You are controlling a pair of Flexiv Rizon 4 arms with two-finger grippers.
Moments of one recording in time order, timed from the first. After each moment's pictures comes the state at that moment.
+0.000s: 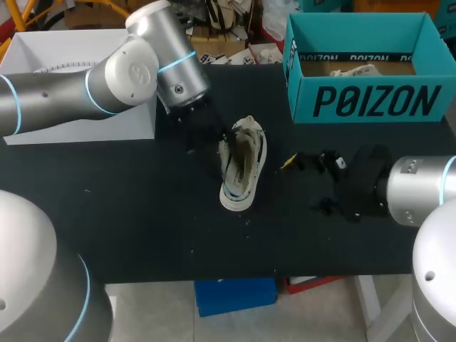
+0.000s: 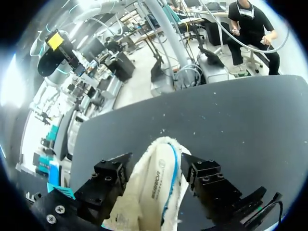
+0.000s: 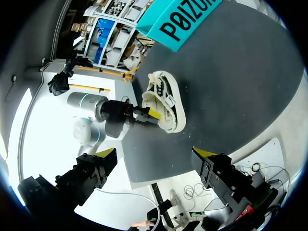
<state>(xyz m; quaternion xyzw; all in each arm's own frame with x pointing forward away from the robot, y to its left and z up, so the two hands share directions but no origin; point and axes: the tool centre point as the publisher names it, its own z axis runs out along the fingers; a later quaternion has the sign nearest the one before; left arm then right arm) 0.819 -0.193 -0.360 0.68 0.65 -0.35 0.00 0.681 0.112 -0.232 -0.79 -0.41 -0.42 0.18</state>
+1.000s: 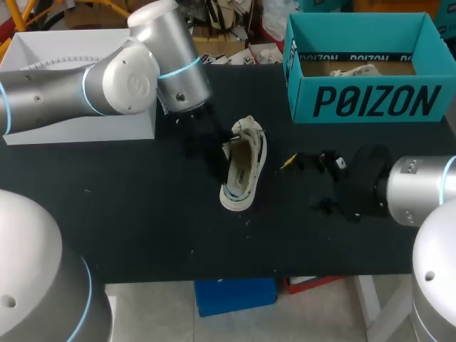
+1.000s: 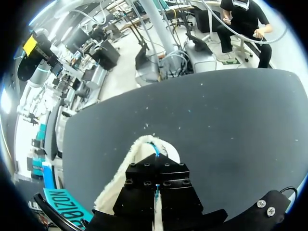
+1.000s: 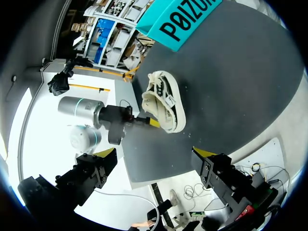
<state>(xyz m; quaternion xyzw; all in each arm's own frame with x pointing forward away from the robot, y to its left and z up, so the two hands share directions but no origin) 0.812 -0.180 -0.373 0.71 0.65 -0.26 0.01 0.681 0.112 -0.232 -0.79 -0.41 -0.42 0.18</state>
